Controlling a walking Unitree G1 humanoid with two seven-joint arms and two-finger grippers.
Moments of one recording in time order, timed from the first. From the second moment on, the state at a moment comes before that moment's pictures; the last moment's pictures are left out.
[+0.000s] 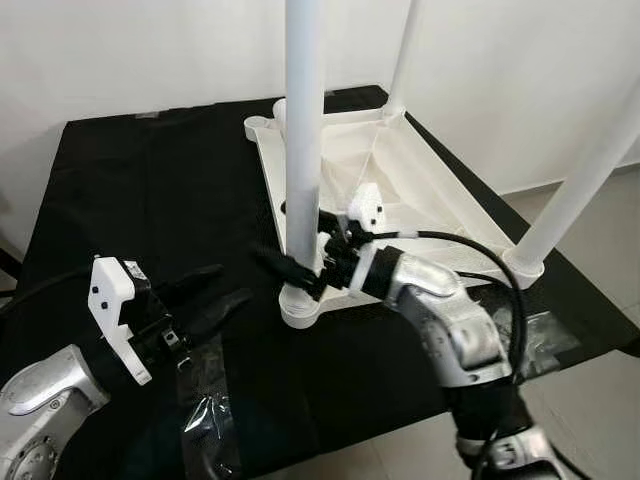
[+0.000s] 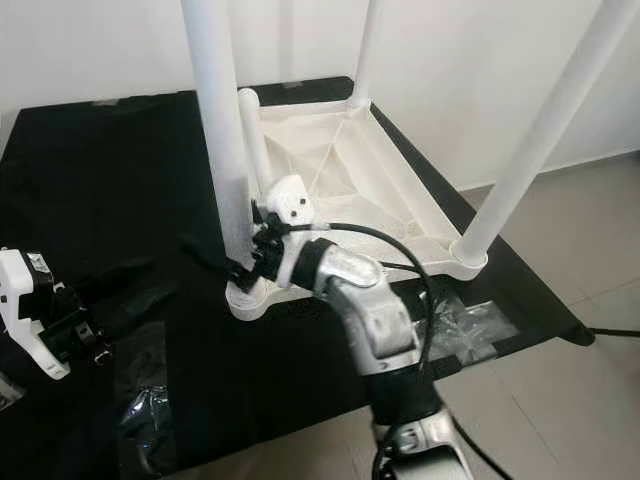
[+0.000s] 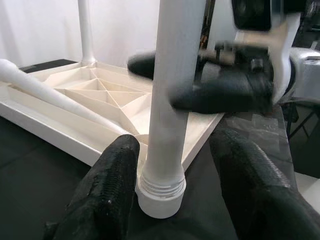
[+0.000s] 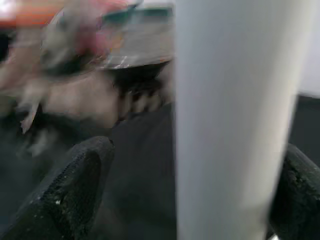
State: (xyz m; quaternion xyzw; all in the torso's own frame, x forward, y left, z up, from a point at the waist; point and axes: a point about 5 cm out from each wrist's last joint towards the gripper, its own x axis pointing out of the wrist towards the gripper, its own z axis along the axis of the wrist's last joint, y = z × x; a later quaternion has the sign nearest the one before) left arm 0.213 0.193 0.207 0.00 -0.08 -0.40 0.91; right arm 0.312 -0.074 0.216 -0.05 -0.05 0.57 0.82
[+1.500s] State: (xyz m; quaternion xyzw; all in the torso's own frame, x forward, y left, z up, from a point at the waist) left arm 0.214 0.193 0.205 0.01 -0.08 -0.40 0.91; right arm 0.301 -0.043 0.187 0.01 -0.11 0.31 0.95
